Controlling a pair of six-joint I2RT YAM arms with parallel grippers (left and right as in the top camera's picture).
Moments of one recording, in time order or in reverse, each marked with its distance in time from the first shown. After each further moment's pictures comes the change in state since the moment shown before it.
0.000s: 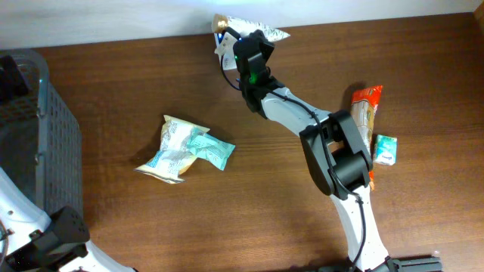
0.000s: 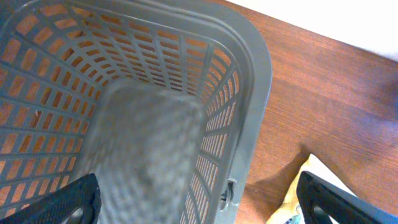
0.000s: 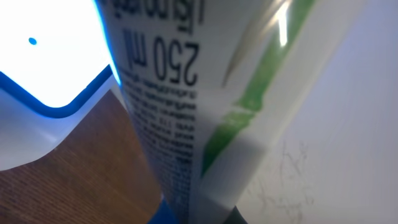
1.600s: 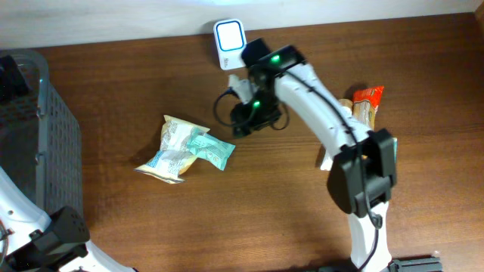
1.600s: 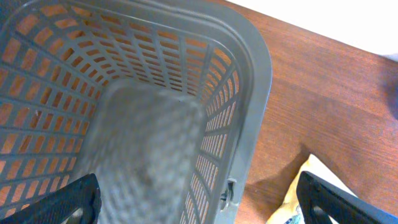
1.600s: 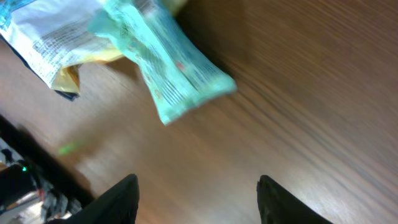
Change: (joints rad) left arm 0.000 0.000 0.000 0.000 0.000 0.000; right arm 0.024 -0.200 0.248 -1.663 -1.040 1.010
